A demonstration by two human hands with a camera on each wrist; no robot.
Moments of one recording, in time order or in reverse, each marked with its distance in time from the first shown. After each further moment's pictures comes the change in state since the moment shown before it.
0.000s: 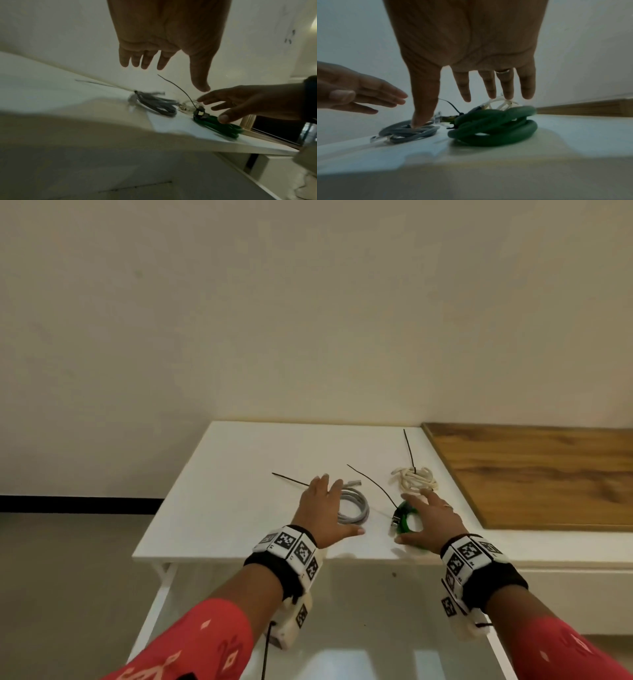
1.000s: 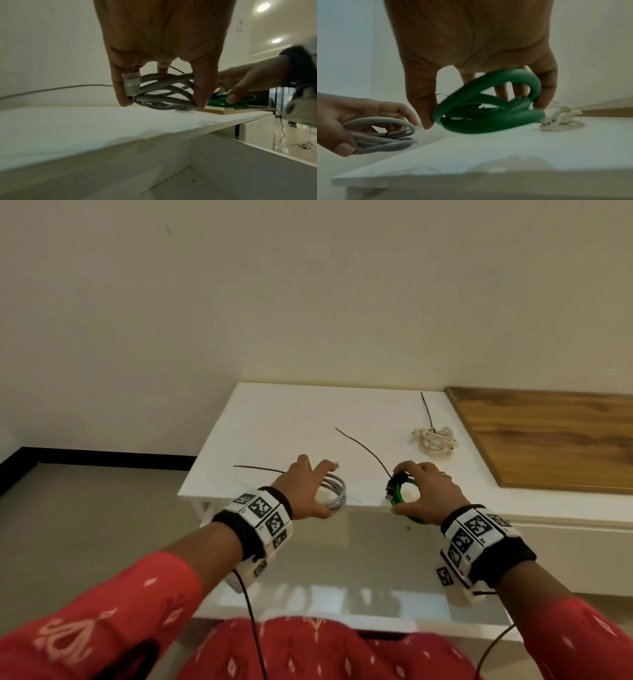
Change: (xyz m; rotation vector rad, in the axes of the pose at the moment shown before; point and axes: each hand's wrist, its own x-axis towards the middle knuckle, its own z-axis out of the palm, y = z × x) left_hand -0.074 -0.029 -0.032 0.020 -0.129 -0.058; right_hand -0.060 -0.044 -0.002 0.111 -0.001 -0.114
